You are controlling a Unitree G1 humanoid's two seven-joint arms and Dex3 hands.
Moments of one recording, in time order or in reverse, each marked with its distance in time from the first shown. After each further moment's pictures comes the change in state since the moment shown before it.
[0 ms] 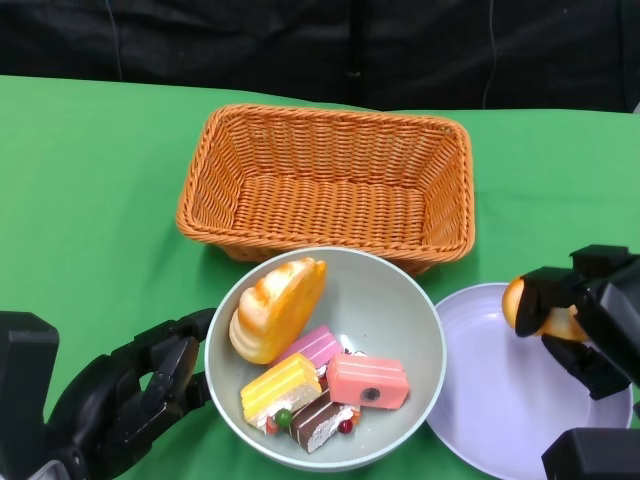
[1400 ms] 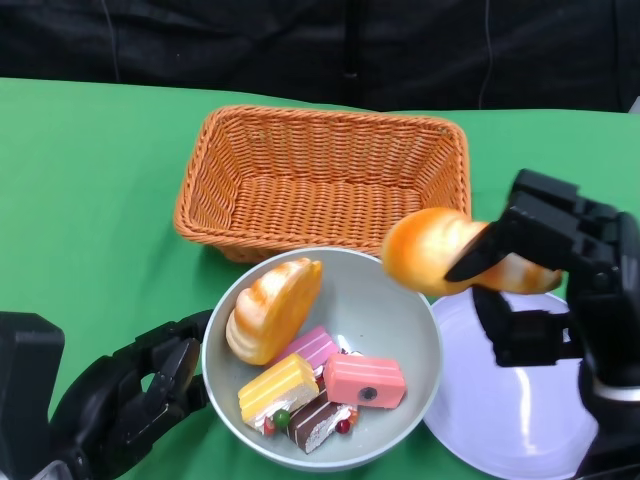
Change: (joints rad) left arm -0.005 -0.007 -0.003 0.010 0.021 -0.005 0.001; right arm 0.033 0.233 -0.095 -0.345 0.307 -0.280 0.096
